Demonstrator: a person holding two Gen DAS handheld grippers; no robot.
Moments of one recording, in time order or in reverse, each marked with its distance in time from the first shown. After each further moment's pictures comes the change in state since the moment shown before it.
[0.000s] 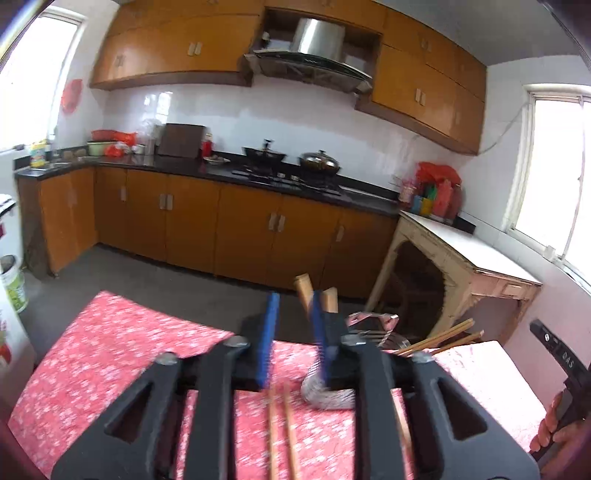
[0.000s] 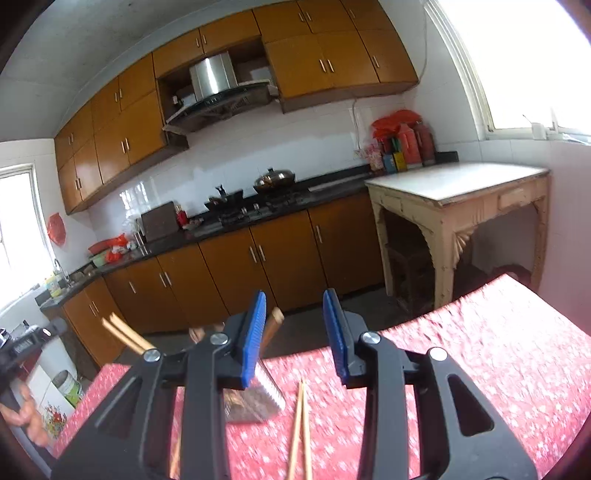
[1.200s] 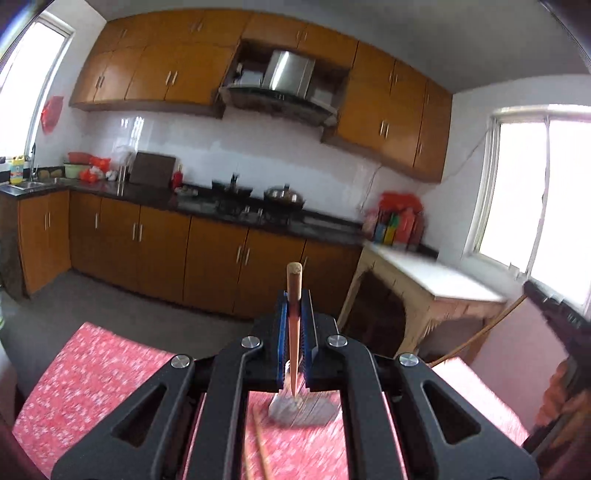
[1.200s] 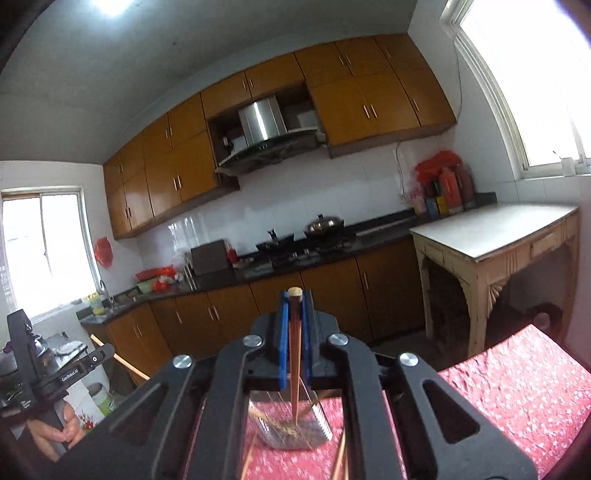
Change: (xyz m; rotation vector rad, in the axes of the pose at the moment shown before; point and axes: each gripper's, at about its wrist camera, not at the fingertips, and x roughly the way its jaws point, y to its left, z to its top) left arm -0.037 -0.023 0.039 0.012 -0.134 -0.168; right arm -0.069 0.046 0.092 -0.025 -0.212 0.232
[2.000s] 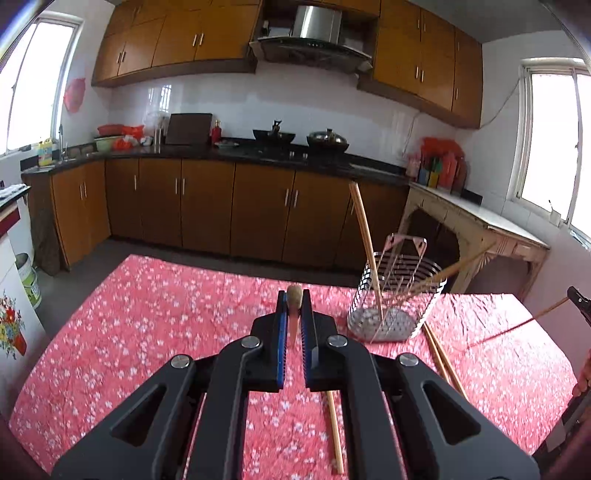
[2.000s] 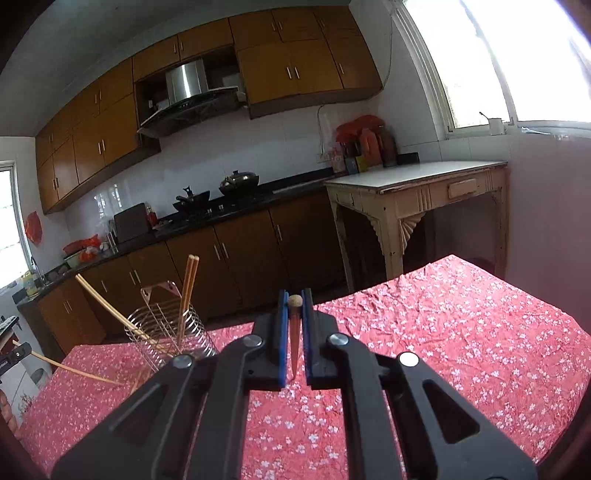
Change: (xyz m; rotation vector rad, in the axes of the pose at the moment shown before) left arm -0.002 0.064 -0.114 0.054 0.190 0.174; right arm -0.033 -0.107 -0.136 0.014 0.118 -0.316
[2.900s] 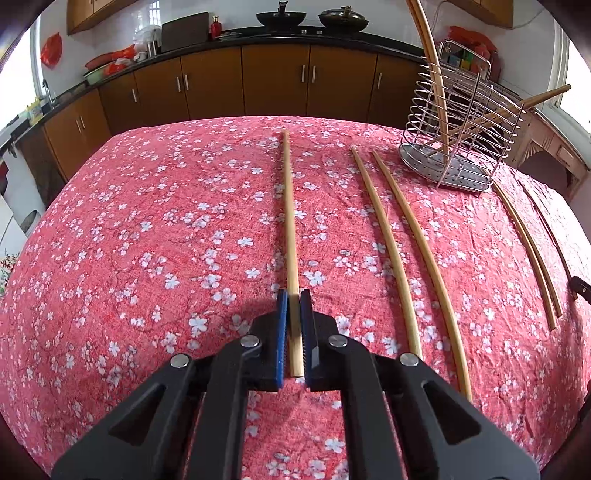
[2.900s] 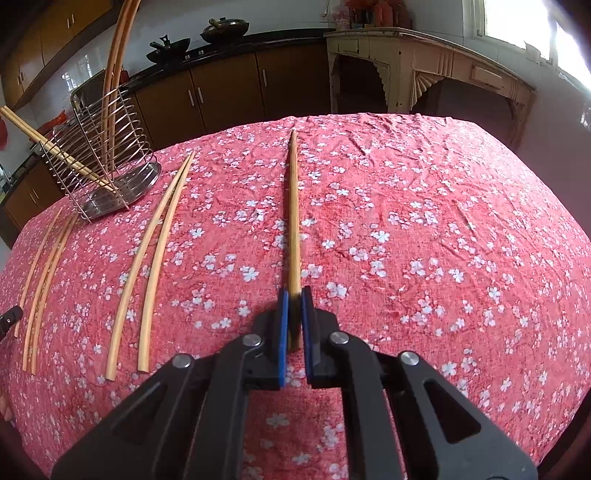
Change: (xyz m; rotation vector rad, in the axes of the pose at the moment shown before) left arm 0.104 0.002 -0.119 0.070 0.460 0.112; right arm 0.106 0.000 -0.151 -0.100 0.589 -0.112
